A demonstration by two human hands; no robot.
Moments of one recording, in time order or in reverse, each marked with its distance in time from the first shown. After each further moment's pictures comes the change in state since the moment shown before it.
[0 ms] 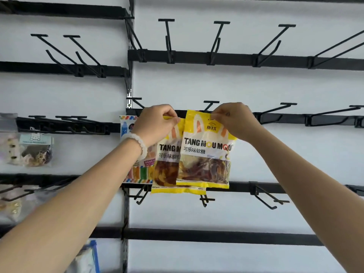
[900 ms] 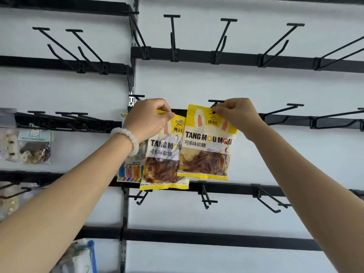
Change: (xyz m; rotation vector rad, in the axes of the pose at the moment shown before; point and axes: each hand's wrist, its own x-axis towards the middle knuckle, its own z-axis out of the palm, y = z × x) left_hand 0.002 -0.012 -0.016 0.041 0.038 0.000; right_hand 0.018 0.002 0.008 0.349 0.069 0.185
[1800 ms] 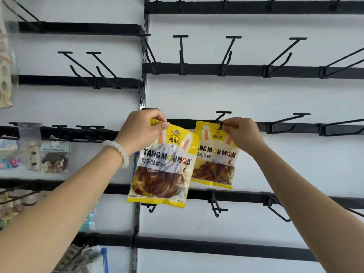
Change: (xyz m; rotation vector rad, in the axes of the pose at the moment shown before) left_hand -0.013 -0.015 -0.035 0.007 0.025 0.023; right_hand -0.002 0.023 0.014 -0.208 0.068 -0.072
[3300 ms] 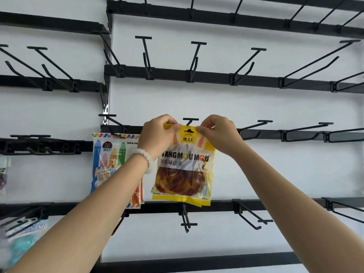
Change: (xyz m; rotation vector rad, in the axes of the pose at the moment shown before) left_hand 0.041 0.047 0.105 -0.261 0.063 -0.039; right_hand 0.003 -0.006 -0.030 -0.078 -0.012 -0.067
